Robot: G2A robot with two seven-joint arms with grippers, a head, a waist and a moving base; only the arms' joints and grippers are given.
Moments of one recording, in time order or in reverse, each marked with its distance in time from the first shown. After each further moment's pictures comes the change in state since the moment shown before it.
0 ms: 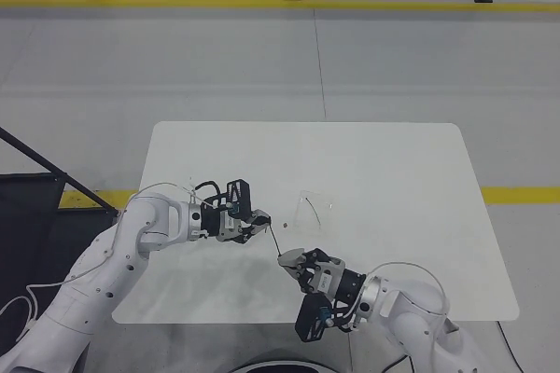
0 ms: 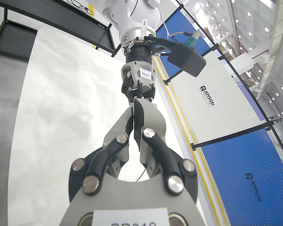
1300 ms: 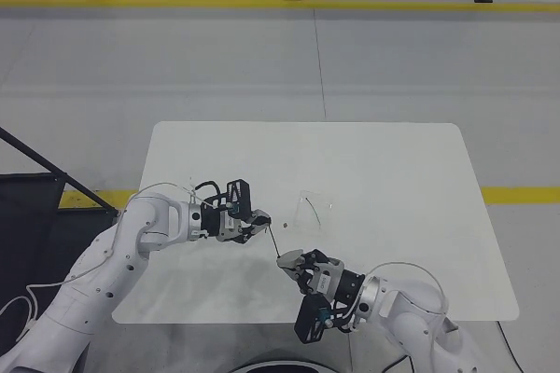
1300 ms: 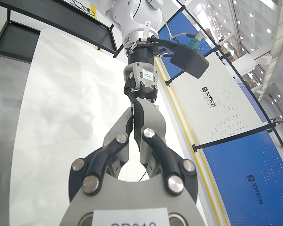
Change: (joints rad) left arm 0.000 0.000 0.000 0.000 0.000 0.000 0.000; right arm 0.008 0.007 -0.011 0.003 0.007 -0.001 0.000
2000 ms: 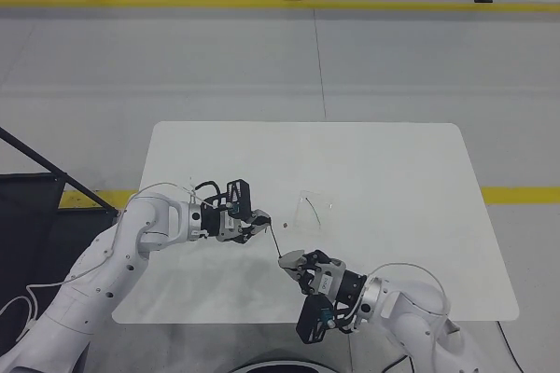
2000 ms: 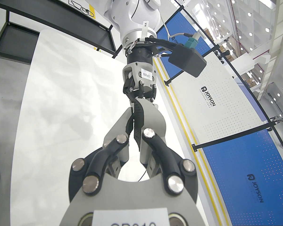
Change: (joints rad) left arm 0.000 0.000 0.000 0.000 0.000 0.000 0.000; right arm -0.007 0.005 0.005 -0.003 0.004 0.003 -0.005
